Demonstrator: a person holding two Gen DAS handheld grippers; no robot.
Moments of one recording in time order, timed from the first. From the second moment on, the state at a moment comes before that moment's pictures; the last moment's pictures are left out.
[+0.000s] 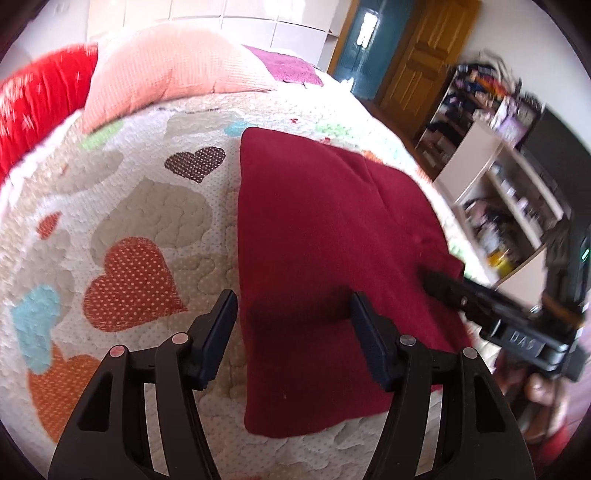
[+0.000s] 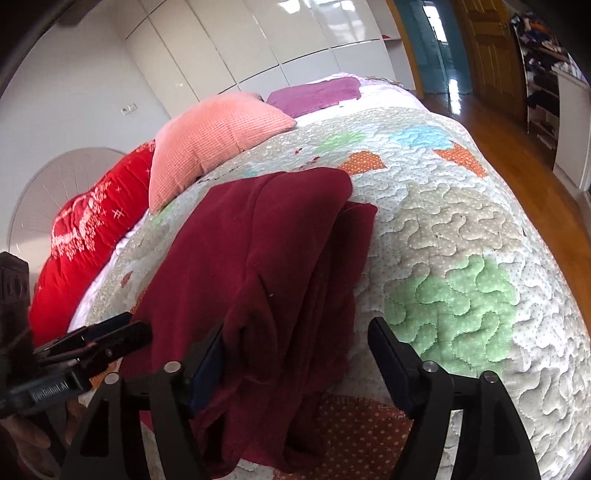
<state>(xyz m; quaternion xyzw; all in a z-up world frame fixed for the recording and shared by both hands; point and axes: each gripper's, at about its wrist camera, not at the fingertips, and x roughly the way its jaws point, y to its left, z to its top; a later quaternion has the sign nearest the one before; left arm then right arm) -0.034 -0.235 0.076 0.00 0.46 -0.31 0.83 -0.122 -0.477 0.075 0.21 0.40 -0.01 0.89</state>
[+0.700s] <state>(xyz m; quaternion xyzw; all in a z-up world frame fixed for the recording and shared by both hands) -0.047 -0.211 0.072 -0.08 0.48 -0.36 0.79 -0.104 -0.445 0.078 0.25 0.39 0.08 0.88</state>
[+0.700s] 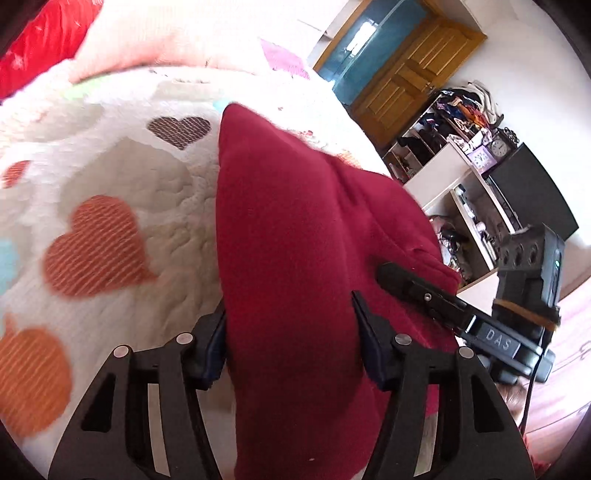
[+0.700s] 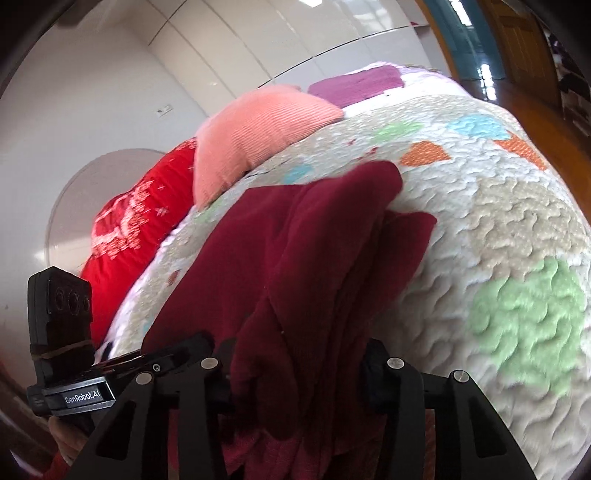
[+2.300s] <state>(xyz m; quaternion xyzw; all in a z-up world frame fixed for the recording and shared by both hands) -0.145 -0.171 0.094 0.03 0.39 -0.19 0.90 -0.216 -0.363 0.112 0.07 0.40 0.03 0.92</state>
